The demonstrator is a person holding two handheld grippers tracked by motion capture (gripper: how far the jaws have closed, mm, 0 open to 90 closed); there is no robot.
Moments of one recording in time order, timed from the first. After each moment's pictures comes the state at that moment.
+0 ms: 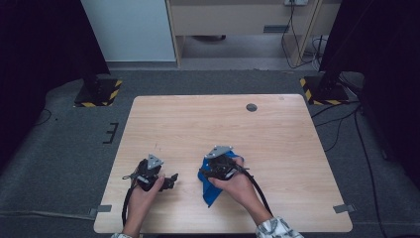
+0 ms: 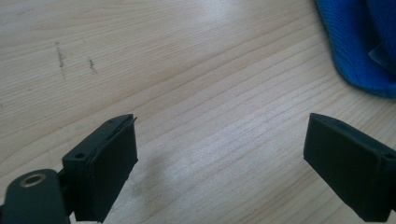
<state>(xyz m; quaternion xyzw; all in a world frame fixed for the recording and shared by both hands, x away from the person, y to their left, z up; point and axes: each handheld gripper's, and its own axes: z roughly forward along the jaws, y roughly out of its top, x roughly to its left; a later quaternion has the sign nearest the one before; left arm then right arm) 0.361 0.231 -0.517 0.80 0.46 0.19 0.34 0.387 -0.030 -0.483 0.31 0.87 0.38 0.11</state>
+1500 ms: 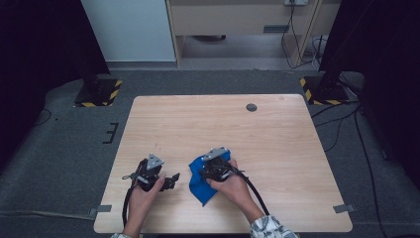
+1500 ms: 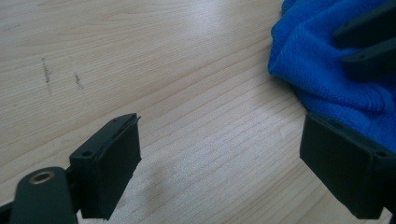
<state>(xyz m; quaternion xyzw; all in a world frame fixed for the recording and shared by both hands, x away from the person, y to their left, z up) 0.358 0.229 -0.509 0.80 0.45 0.18 0.36 0.395 -0.017 -0.510 0.32 0.87 0.37 0.10</state>
